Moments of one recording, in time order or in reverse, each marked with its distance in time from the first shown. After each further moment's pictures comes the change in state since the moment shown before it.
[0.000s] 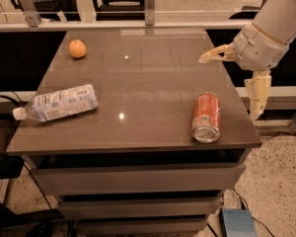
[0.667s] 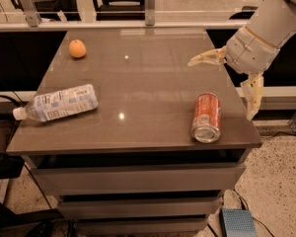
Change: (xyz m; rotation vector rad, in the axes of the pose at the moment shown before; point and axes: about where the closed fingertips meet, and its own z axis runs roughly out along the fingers) arm -0.008 -0.005 0.012 -0.005 -0.054 -0.237
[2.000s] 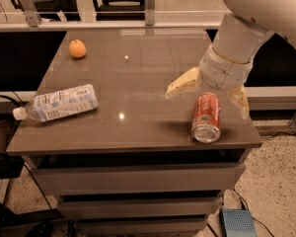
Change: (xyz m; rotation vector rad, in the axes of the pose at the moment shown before) arm -0.032 0.006 0.038 -0.201 0.116 -0.624
